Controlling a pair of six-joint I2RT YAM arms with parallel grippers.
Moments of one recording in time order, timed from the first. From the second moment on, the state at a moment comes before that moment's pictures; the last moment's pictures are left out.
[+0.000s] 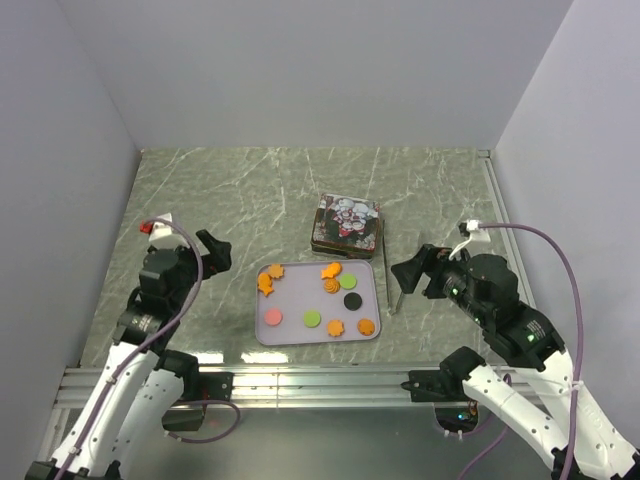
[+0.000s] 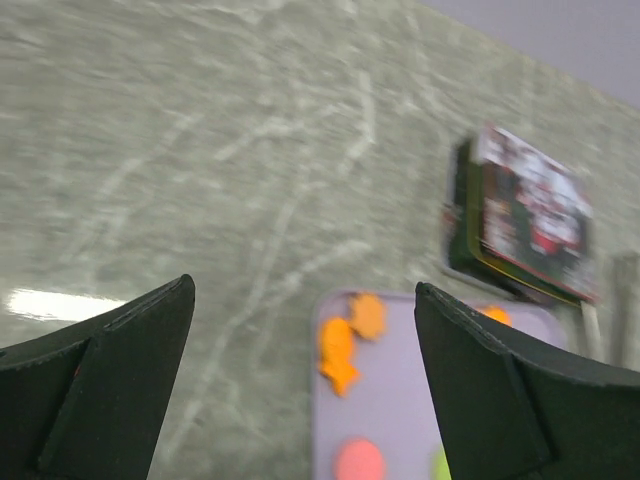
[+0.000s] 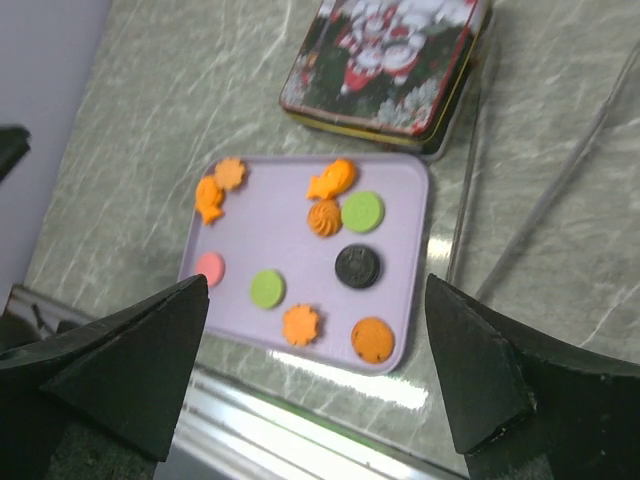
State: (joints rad) left arm -0.25 0.56 0.59 -0.34 -0.12 -0.51; right arm 0.57 0.52 0.84 -0.73 0.08 0.57
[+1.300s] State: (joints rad) left arm -0.06 1.41 0.28 1.02 -0.18 -0.11; right arm 0.40 1.14 0.67 -0.18 0.38 0.32
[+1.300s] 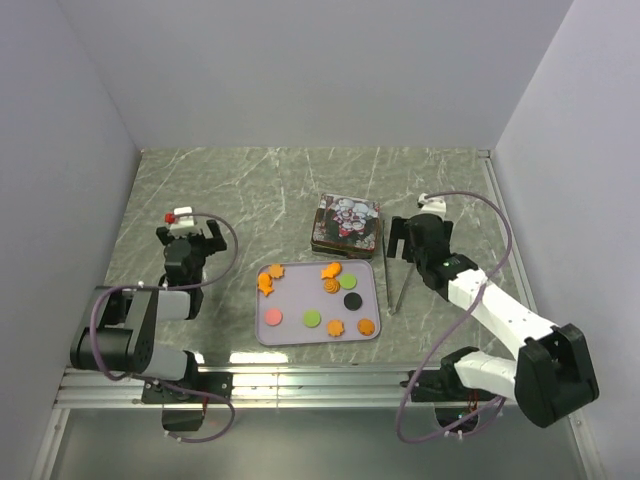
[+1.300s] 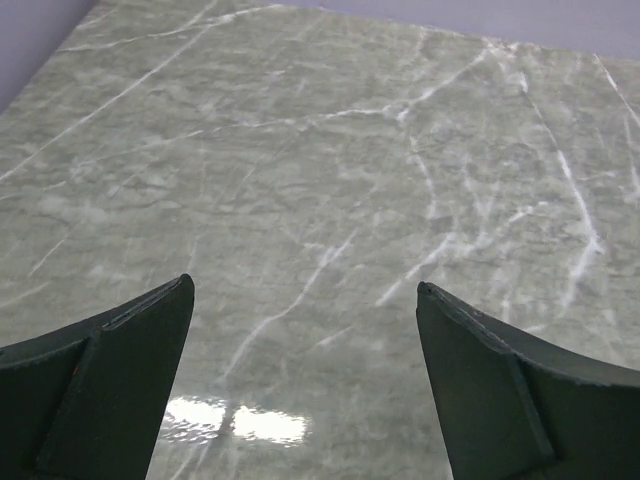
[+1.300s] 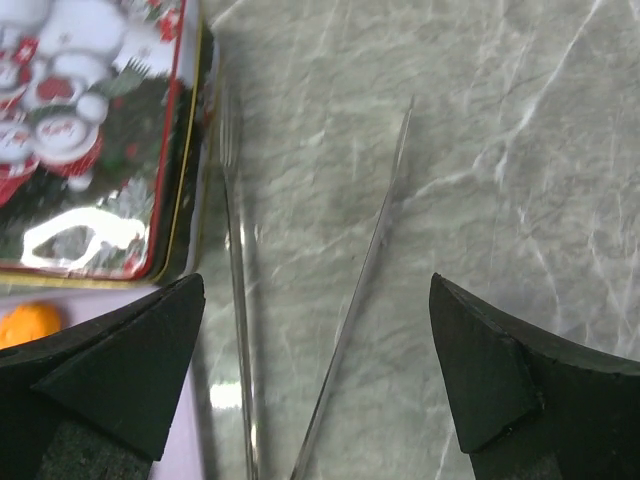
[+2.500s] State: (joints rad) left arm -0.01 1.47 0.24 1.14 -0.14 -0.12; right arm 0.07 1.32 0.32 0.80 0.17 0.13
